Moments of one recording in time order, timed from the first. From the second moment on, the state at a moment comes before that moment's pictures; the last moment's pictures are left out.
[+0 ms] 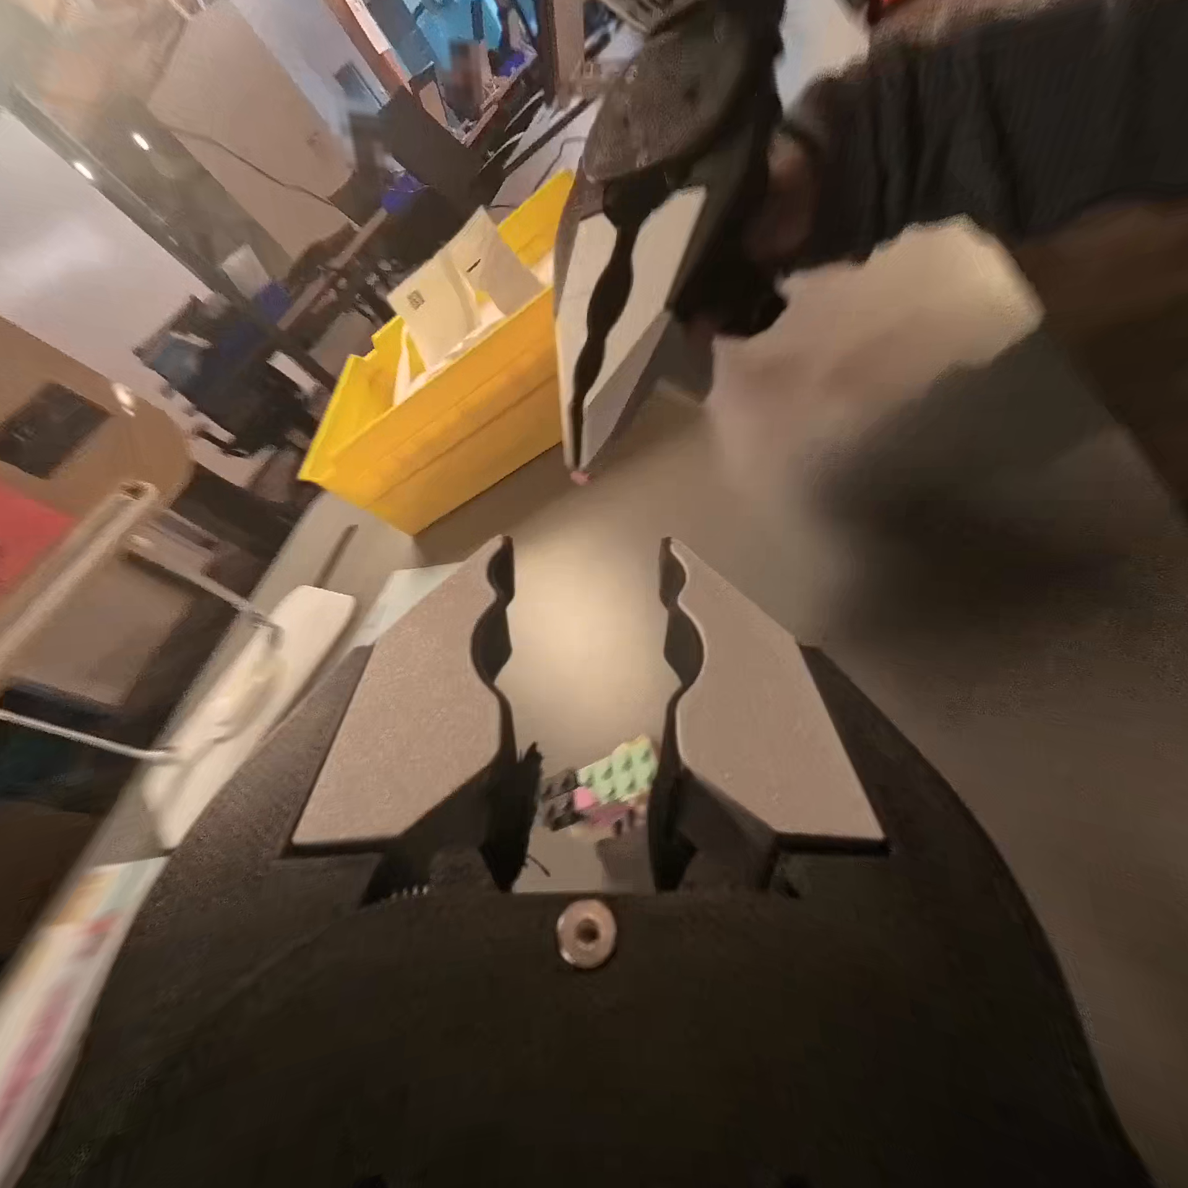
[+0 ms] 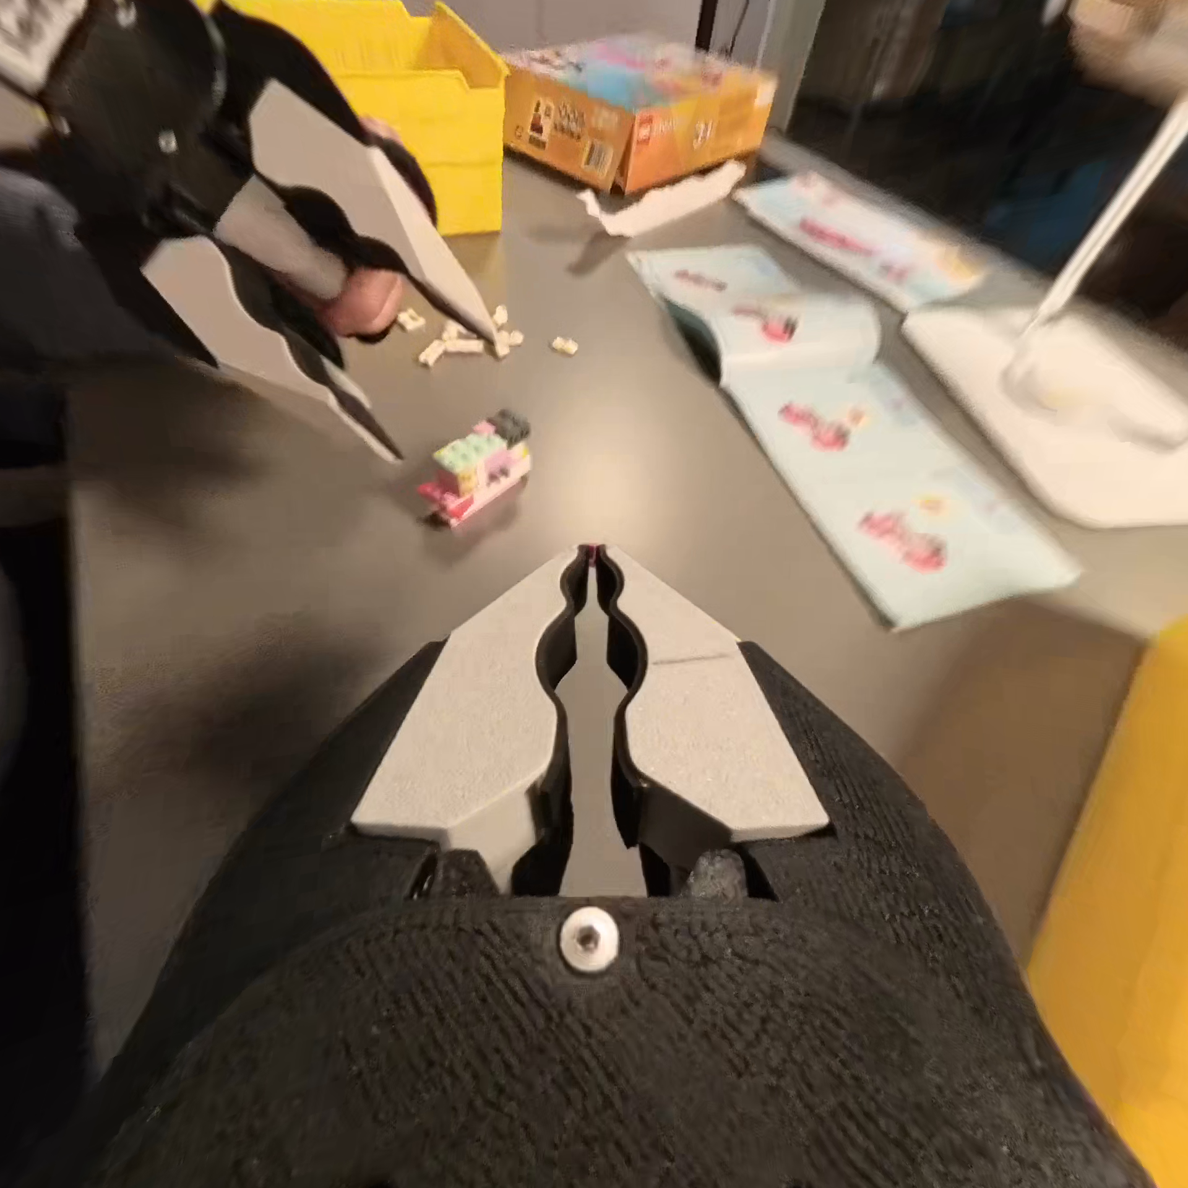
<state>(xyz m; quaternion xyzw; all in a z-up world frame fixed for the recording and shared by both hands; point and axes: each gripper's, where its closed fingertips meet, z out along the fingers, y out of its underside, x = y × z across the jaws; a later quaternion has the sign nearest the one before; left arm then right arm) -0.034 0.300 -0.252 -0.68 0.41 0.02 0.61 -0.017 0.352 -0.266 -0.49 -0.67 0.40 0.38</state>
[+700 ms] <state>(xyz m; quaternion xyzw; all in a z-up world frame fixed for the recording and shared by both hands) -0.127 0.305 -0.228 -0.72 0.20 0.01 0.66 -0.046 0.357 -0.347 0.08 -0.87 -0.17 0.45</state>
